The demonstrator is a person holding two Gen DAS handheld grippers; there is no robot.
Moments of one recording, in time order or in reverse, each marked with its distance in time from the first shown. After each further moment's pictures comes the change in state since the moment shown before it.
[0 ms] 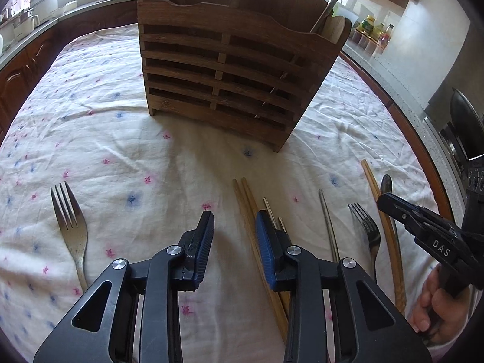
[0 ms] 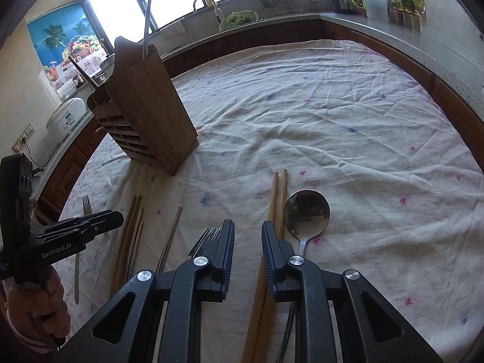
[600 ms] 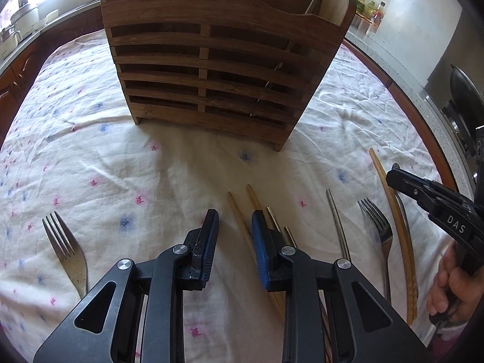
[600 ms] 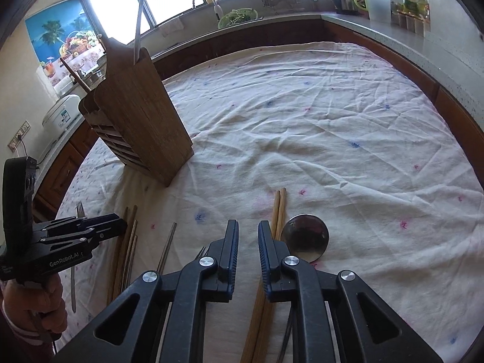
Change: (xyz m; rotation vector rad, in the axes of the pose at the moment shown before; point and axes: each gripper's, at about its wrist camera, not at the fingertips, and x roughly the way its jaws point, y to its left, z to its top) left arm 0.016 -0.007 0.016 0.099 0.055 0.017; right arm 0.007 -0.001 0.020 -0.017 0.016 -0.020
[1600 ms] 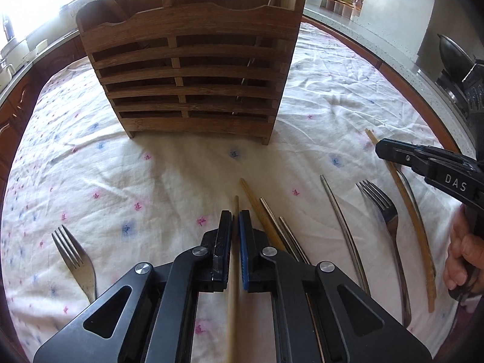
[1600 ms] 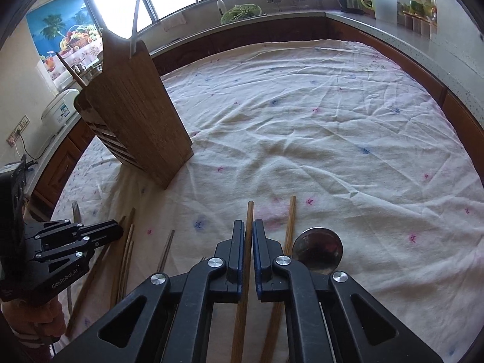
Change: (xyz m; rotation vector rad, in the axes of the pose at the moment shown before) left arm -0.007 -0.013 -0.010 0.119 -0.037 0.033; right arm 0.007 0.003 0.005 -0.016 0.001 0.007
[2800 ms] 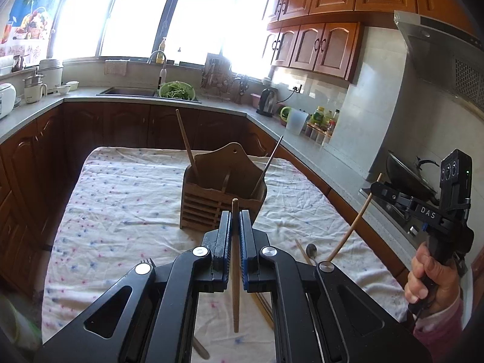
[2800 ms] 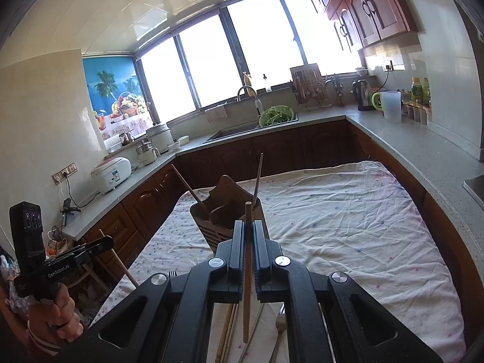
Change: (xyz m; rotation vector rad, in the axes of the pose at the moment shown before) left arm -0.225 0.056 -0.031 -0.167 -0.524 -0.137; right arm -0.190 0.073 0.015 -0.062 -0.441 0.114
